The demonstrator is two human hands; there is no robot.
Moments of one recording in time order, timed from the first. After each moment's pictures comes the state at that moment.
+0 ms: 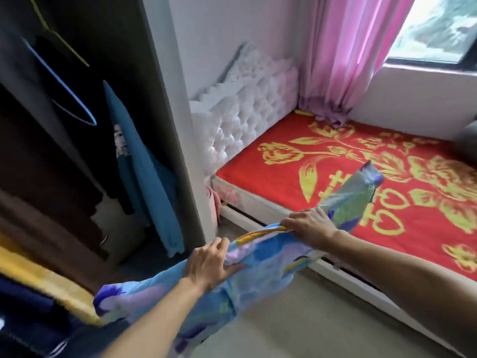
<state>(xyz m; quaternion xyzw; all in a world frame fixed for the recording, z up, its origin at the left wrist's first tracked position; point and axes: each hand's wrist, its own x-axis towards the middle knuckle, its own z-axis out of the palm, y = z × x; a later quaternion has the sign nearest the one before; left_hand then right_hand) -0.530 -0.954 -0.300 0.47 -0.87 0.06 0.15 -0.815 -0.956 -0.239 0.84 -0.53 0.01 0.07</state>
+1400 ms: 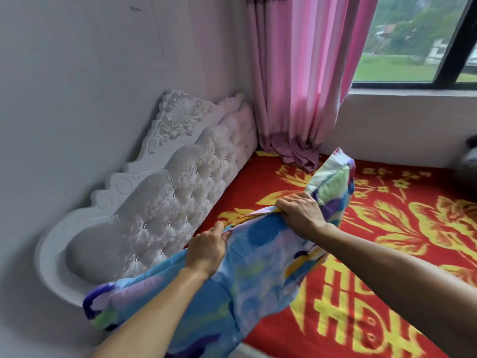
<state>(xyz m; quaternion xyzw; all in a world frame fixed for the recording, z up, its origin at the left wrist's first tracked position) -0.904 -1.565 -0.248 0.46 -0.86 -0.03 0.21 -1.164 -1.517 -0.226 0.71 -0.67 0.18 0.09</state>
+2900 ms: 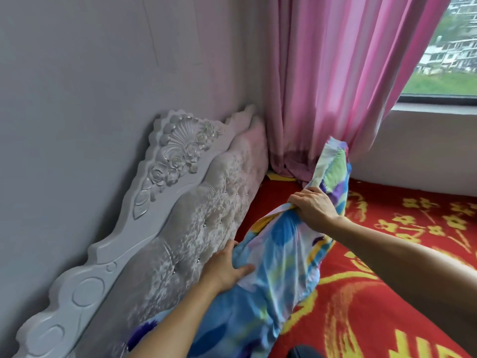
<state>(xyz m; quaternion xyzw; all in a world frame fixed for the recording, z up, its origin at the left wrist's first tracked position) -0.948 -1.950 -0.288 0.46 -0.82 -0.32 0.08 -1.238 -1.919 -0.242 0.70 -0.70 0.13 0.12</state>
